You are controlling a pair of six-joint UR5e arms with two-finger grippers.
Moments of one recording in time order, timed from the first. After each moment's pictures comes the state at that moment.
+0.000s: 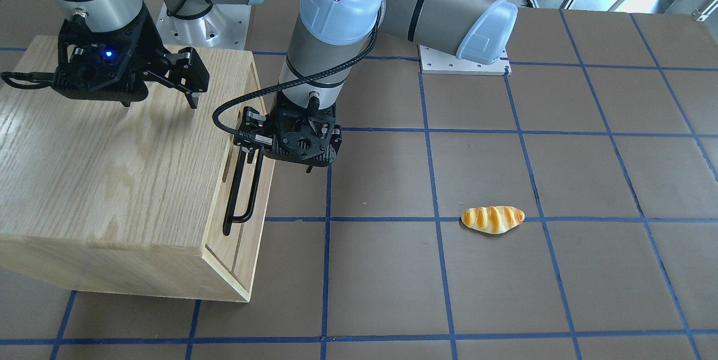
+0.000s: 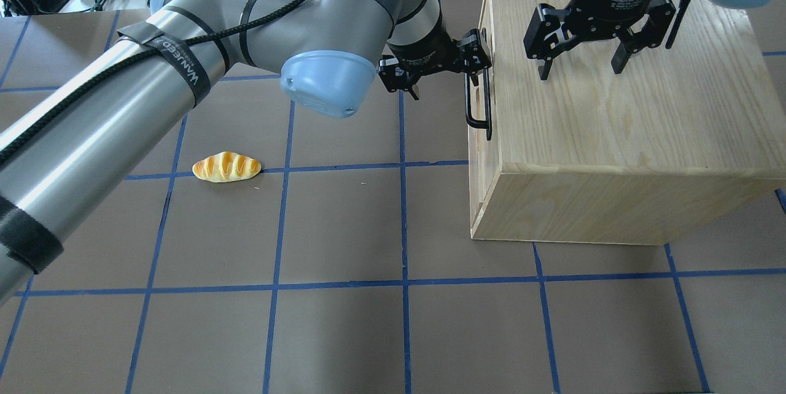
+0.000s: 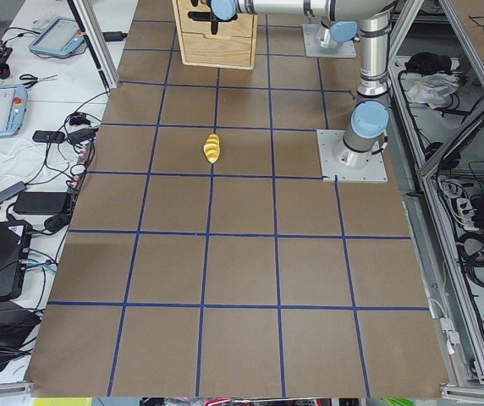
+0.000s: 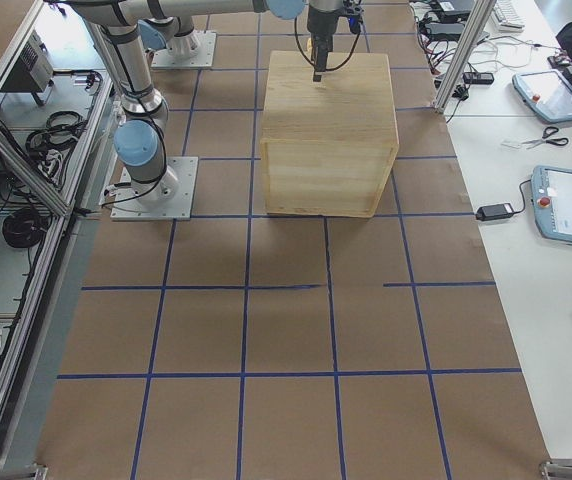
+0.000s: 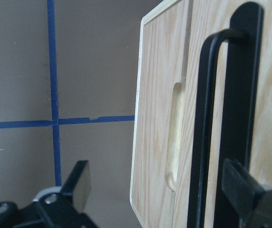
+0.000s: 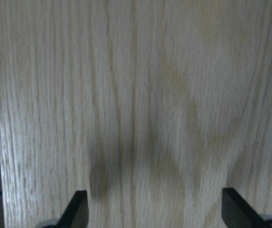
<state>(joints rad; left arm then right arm) -1.97 -1.93 -1.43 -1.12 1.32 -0.45 1.60 -1.49 1.43 -1.47 -1.61 0.02</state>
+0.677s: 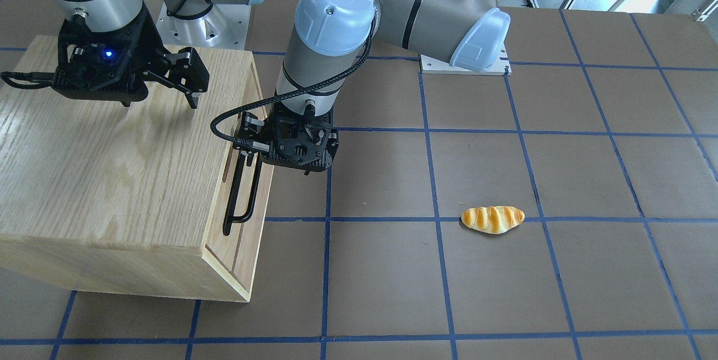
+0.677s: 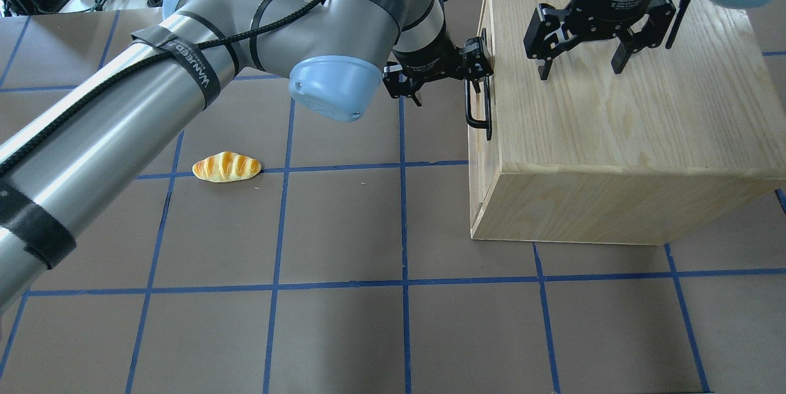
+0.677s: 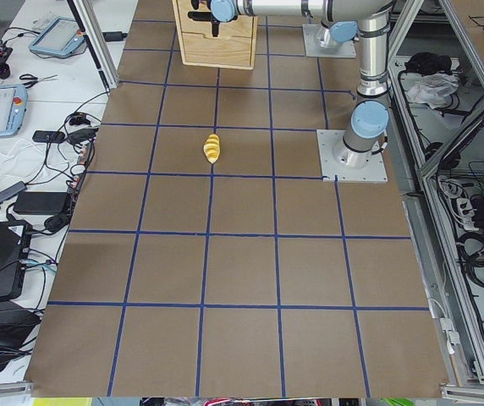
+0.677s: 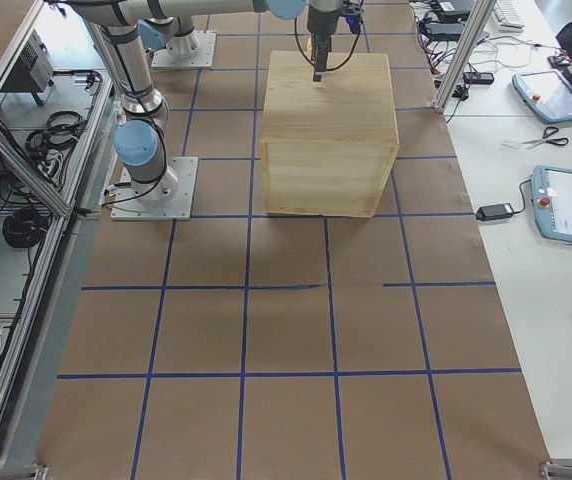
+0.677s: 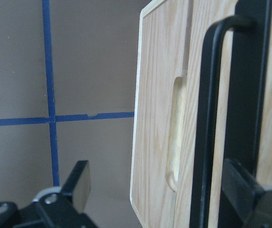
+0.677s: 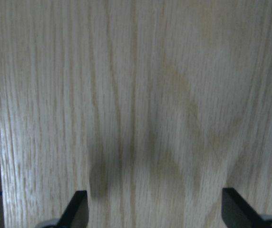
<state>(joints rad) -1.98 -1.95 -1.43 -1.12 1.32 -0.45 1.60 -1.49 1.43 -1.47 -1.61 0.02</state>
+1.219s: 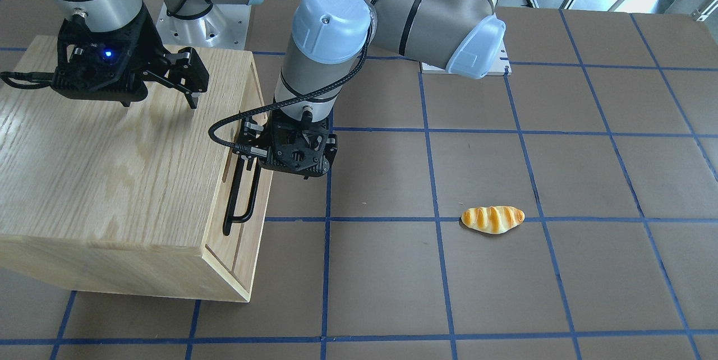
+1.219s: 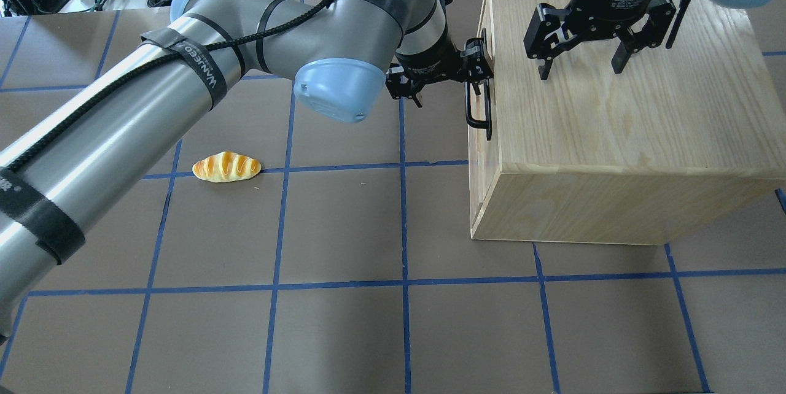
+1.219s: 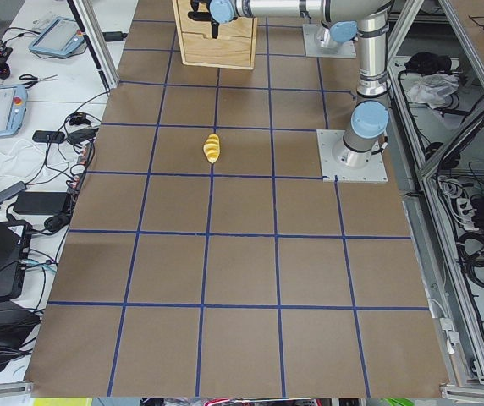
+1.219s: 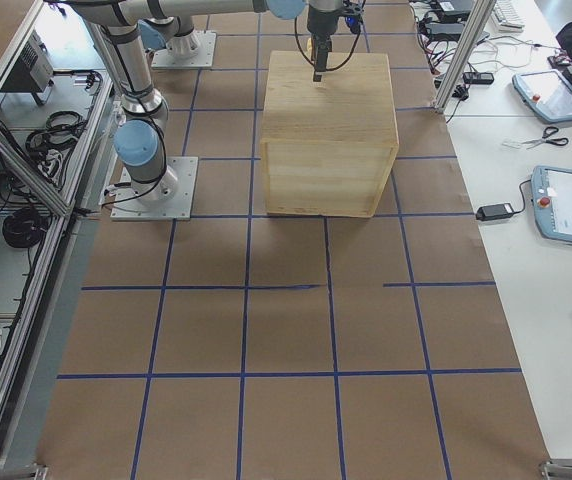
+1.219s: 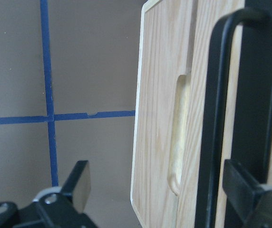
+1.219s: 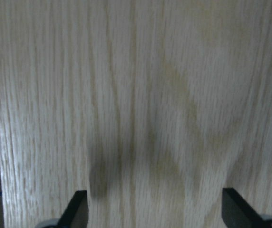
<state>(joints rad) -1.98 -1.97 -1.43 -1.11 1.34 -0.44 1.60 -1.49 1.43 -1.47 -1.61 0.02</state>
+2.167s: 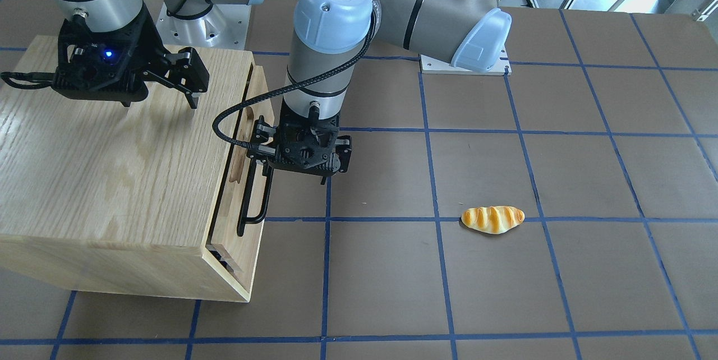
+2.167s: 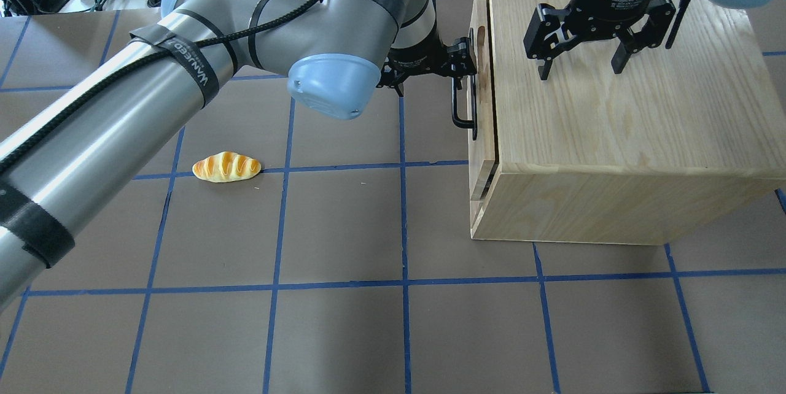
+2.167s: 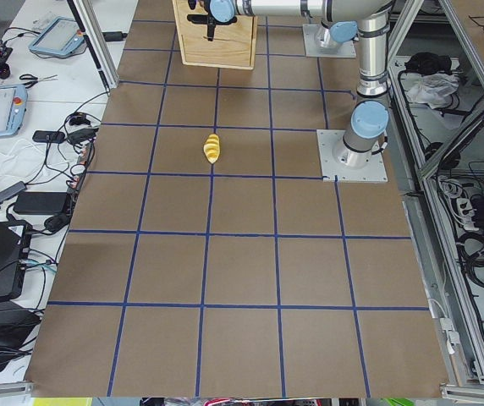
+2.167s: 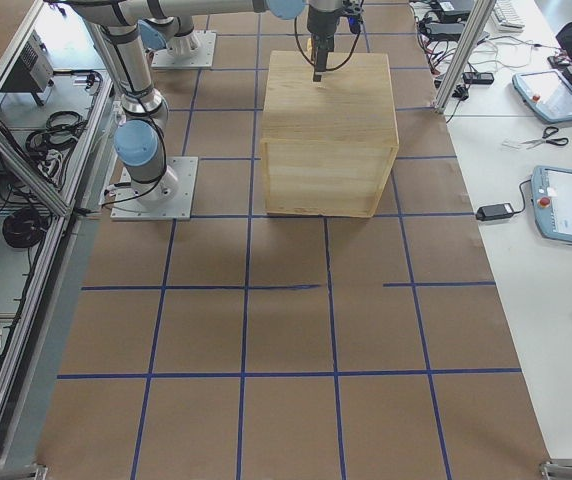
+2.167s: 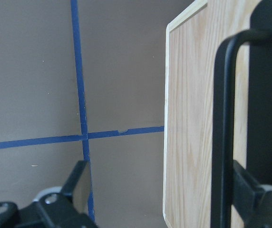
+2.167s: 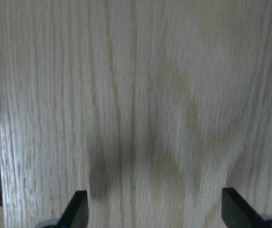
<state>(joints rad) -1.97 -1.95 -1.43 -1.12 1.43 -0.39 1.60 -1.49 1.43 -1.47 -1.61 0.02</state>
